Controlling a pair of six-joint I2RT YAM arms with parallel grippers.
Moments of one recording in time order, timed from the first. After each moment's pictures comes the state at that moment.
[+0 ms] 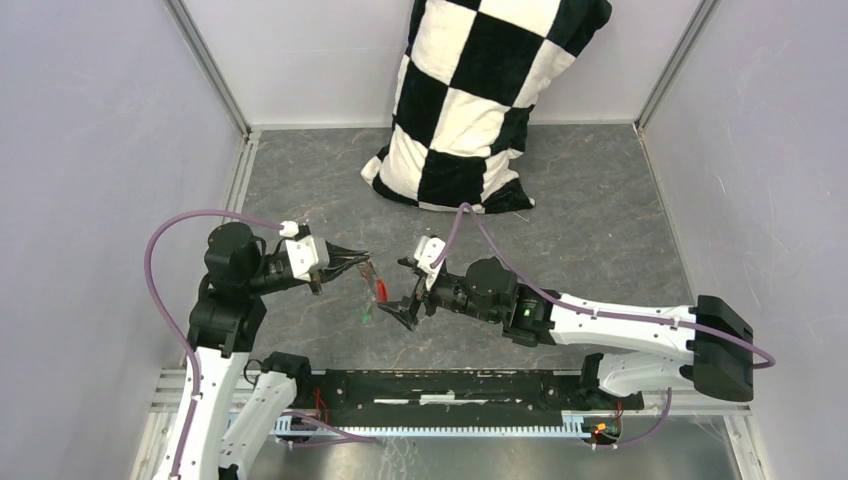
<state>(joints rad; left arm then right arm) -0.17 0.62 0.89 -0.48 1.05 0.47 1.23 1.23 0.81 0.32 0.03 -0.01</state>
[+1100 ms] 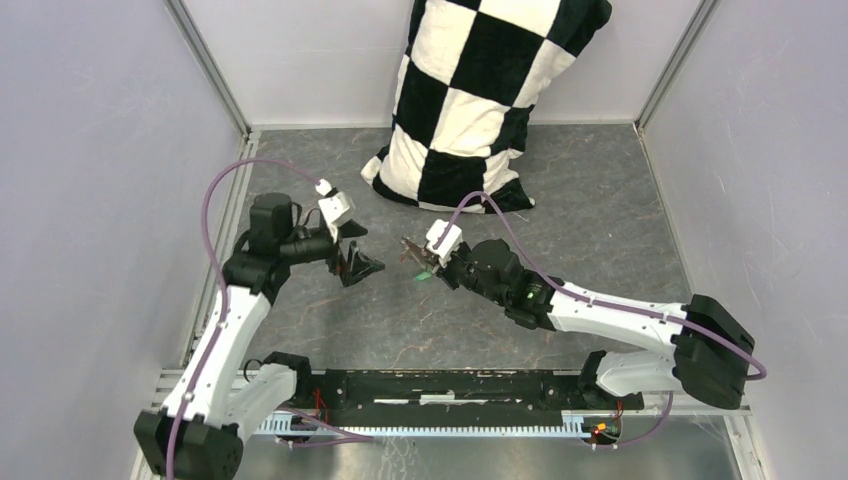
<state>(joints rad) -0.17 0.86 0.84 -0.49 0.94 0.37 1.05 1.26 0.75 0.27 0.15 -0.18</state>
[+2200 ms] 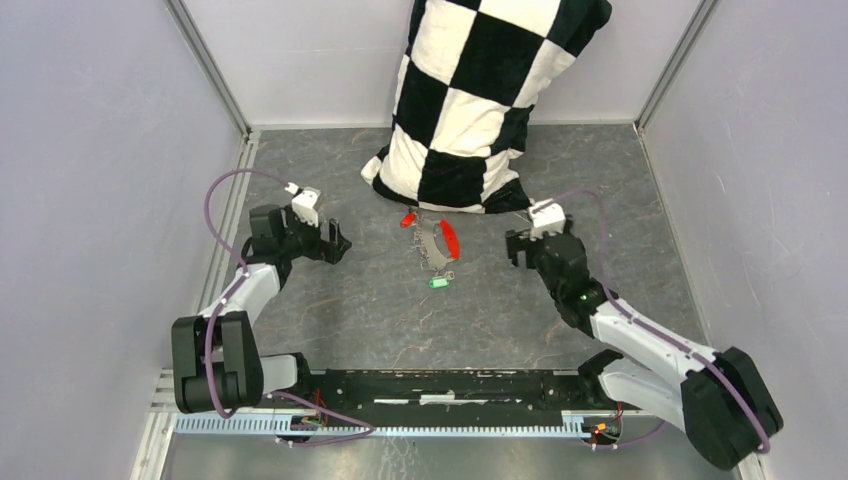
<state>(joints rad) 0.10 1.28 0.62 -0.01 0.58 0.25 0.55 1.06 0.45 0.29 0.23 -0.02</state>
